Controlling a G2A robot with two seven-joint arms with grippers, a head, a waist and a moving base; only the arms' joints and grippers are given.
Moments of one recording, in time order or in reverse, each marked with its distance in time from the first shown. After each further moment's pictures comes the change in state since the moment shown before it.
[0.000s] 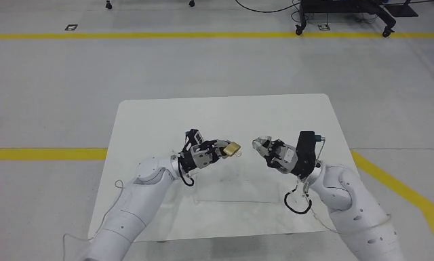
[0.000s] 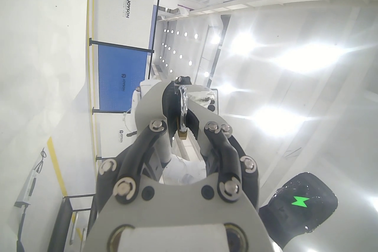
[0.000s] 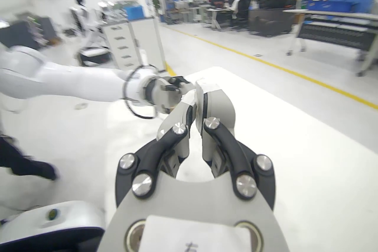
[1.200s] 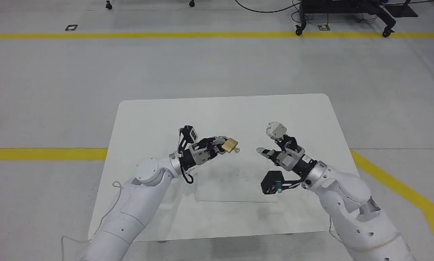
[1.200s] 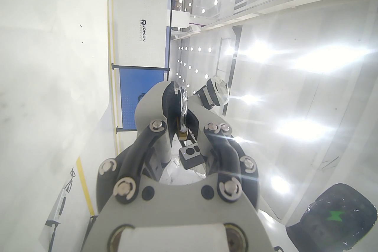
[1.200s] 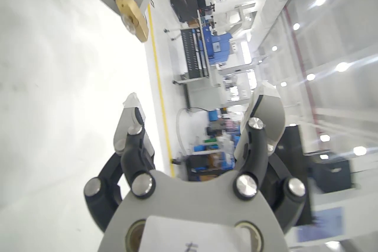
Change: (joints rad) left arm 0.016 0.010 -0.020 -0.040 0.128 -0.081 0.119; right arm -0.085 0.049 0.018 -0.149 -1.477 0.570 -0.328
